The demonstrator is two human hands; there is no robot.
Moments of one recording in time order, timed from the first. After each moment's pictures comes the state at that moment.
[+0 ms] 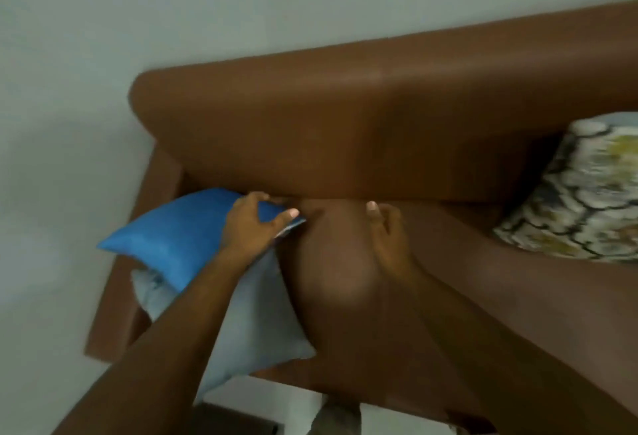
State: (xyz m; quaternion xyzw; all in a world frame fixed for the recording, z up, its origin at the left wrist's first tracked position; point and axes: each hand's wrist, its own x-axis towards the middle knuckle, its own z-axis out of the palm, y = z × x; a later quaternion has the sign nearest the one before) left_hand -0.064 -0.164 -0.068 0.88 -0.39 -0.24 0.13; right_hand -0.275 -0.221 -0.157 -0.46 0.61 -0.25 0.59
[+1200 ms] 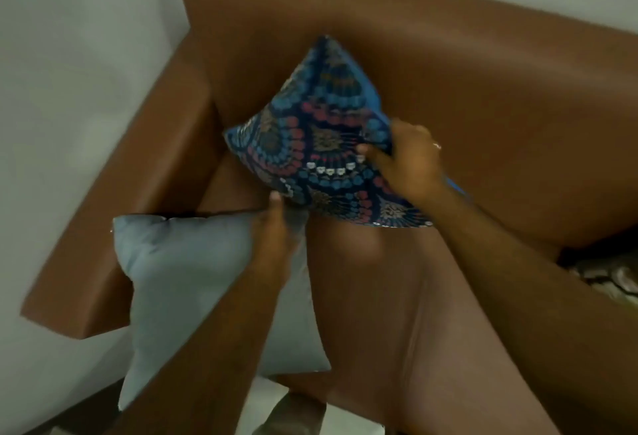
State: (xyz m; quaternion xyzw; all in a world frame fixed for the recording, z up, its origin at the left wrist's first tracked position) left_hand 0.037 -0.117 -0.192 0.71 0.10 -0.46 0.52; right_hand -0.089 -0.307 -0.152 -0.85 0.44 -0.11 0.27
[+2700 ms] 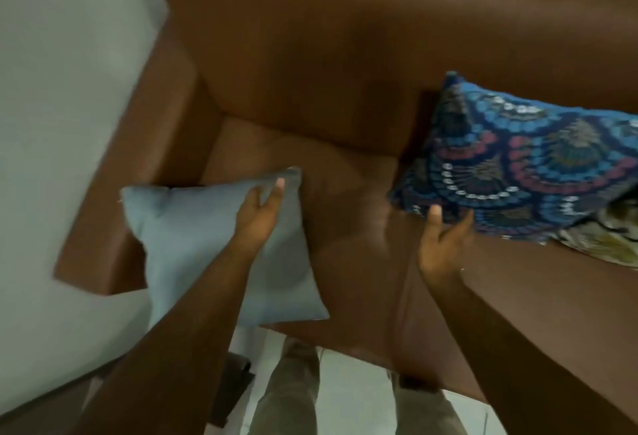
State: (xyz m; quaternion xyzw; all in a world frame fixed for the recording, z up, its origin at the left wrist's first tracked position) left_hand 0.031 -0.064 -0.183 0.86 -0.10 -0.41 0.29; right_hand -0.233 -0.155 -0.221 -0.49 0.75 -0.22 0.39
